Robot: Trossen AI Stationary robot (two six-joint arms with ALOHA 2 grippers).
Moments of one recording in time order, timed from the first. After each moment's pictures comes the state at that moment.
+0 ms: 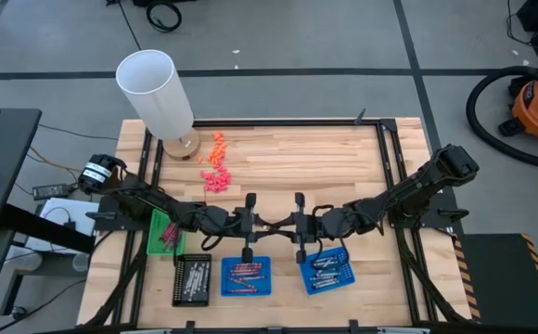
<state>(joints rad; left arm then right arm) -0.31 1.62 0.75 0.81 -0.29 0.08 0.39 1.56 0.89 0.46 0.42 -0.05</state>
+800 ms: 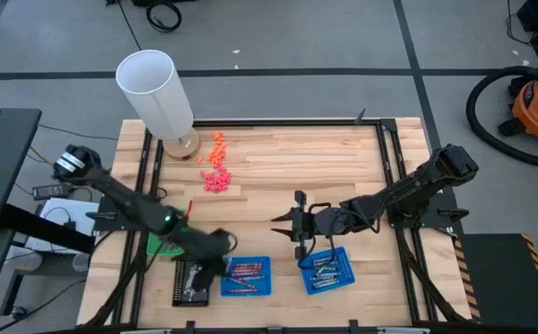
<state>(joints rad) -0.53 1.35 0.75 -0.05 0.11 -0.71 0.36 1.56 0.89 0.31 0.43 -0.01</state>
